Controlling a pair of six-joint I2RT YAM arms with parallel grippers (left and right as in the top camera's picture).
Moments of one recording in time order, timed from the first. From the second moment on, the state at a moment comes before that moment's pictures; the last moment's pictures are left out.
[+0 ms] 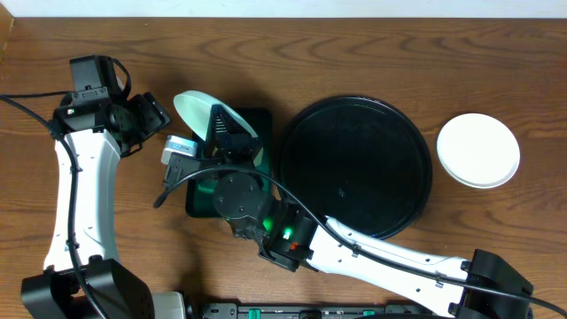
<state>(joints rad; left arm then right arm) 0.22 1.54 1.34 -0.91 0.07 -0.44 1.18 1.69 1.29 0.40 0.85 -1.08</state>
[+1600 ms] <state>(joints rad) 0.22 1.54 1.34 -0.91 0.07 -0.44 0.88 1.69 1.29 -0.33 0.50 0.29</state>
